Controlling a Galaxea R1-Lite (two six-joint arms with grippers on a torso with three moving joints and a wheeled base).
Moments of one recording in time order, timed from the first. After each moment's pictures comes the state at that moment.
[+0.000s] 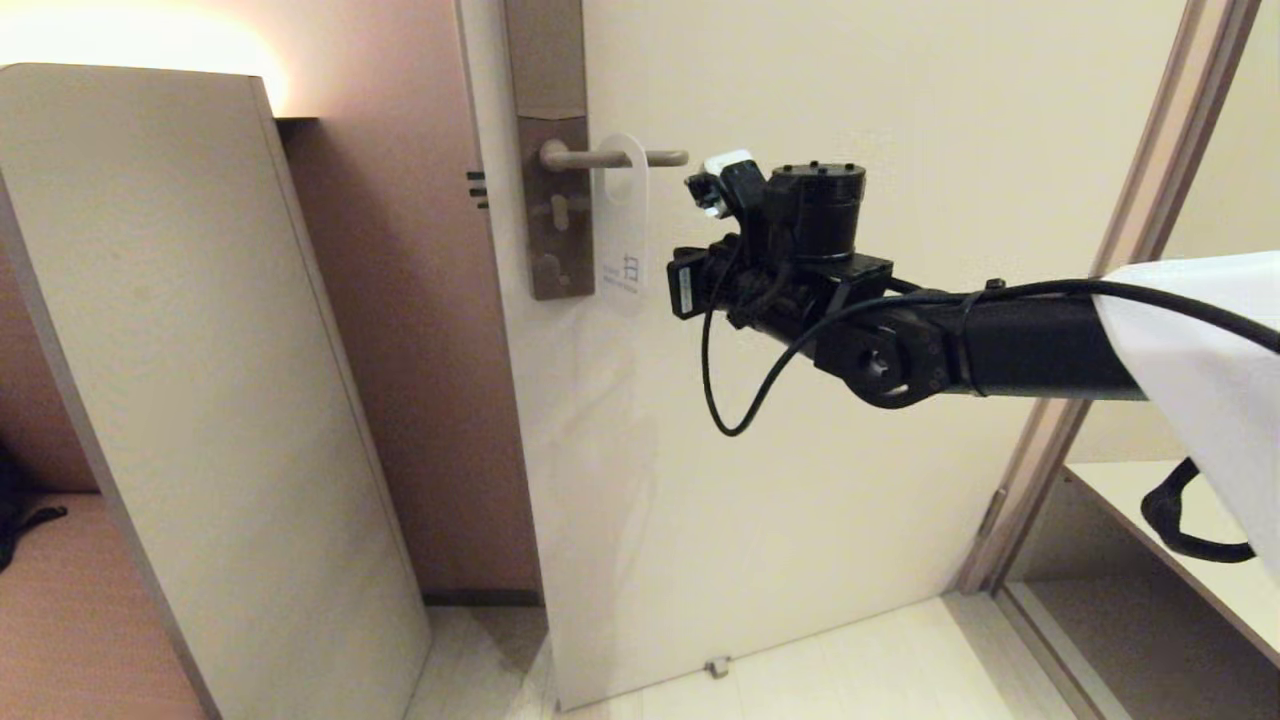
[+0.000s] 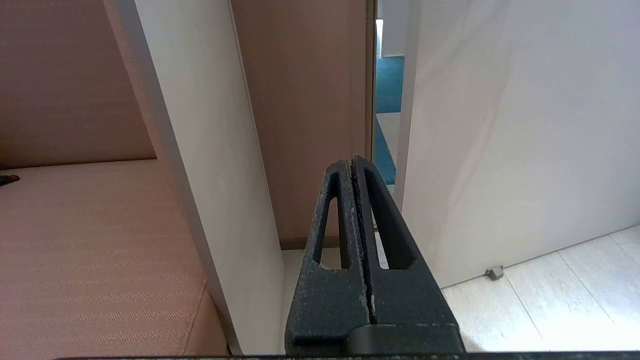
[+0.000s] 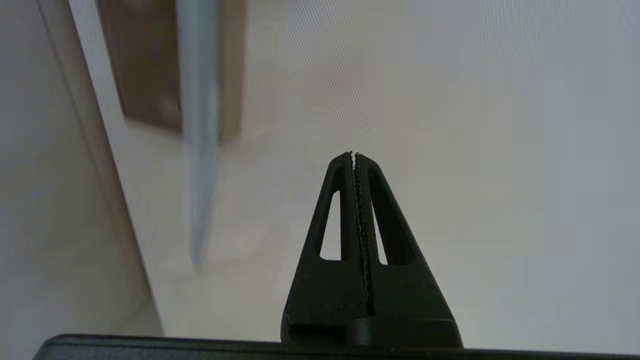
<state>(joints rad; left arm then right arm) 0.00 0.00 0.00 0.01 -0.01 0.04 0.58 2.22 -1.75 -0.42 -0.13 -0.11</state>
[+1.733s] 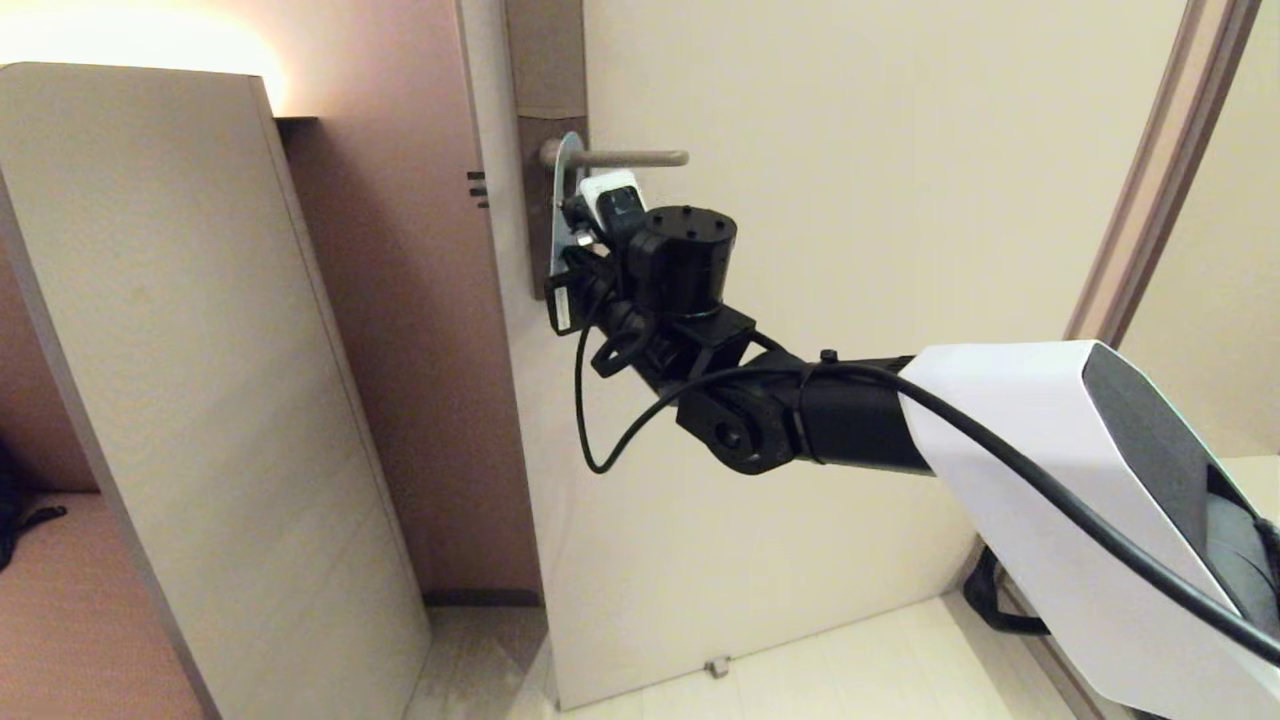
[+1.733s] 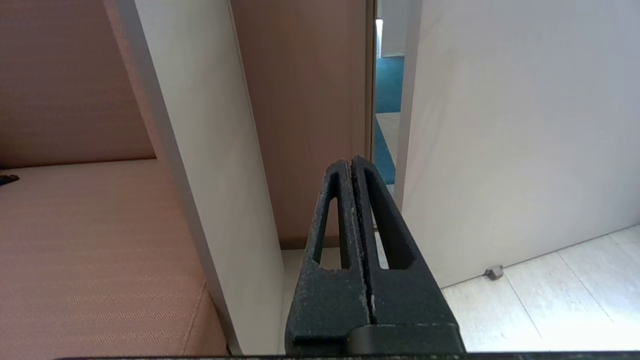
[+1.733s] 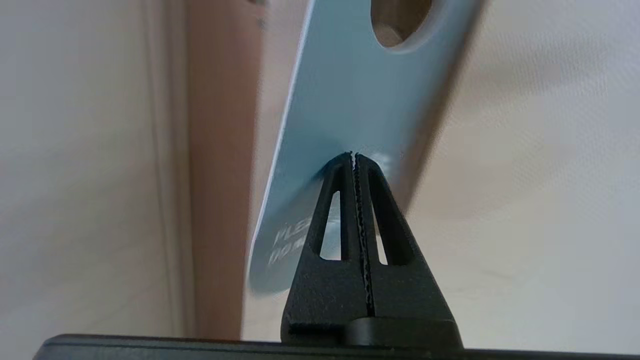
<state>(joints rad) 0.00 0.00 0.00 0.01 -0.01 0.04 0.76 2.42 -1.97 -0.59 -0.24 -0.12</state>
